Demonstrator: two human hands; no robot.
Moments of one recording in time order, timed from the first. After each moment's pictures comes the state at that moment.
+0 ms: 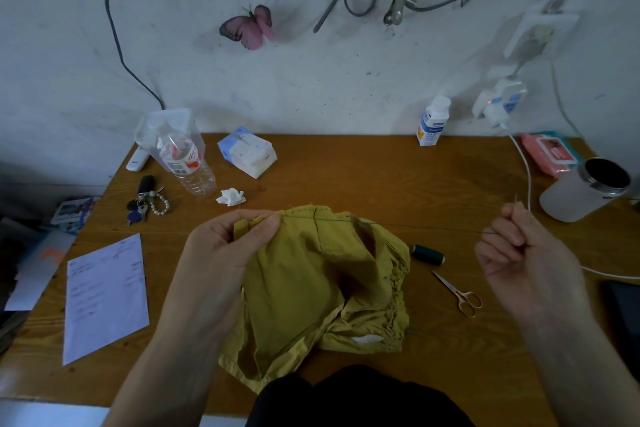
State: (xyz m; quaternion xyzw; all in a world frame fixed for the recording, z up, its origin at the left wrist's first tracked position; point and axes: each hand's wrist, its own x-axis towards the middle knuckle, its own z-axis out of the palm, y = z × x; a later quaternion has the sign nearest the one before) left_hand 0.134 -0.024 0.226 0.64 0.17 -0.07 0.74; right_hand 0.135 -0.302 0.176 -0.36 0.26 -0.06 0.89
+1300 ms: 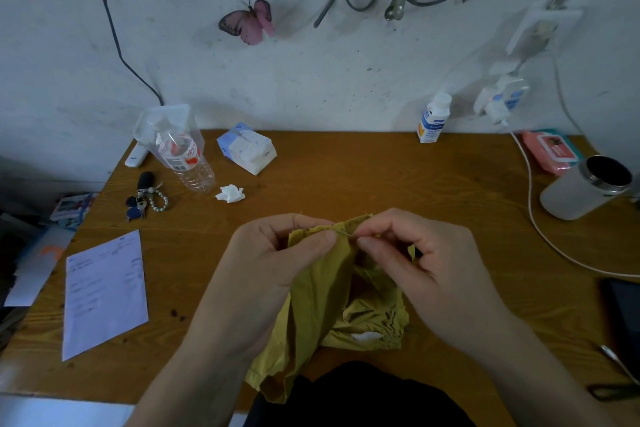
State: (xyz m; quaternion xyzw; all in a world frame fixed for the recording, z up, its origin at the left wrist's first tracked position) left_hand 0.123 -0.052 0.248 0.67 0.07 -0.16 0.72; right_hand 0.120 -0.220 0.224 -0.85 -0.19 -0.08 0.49
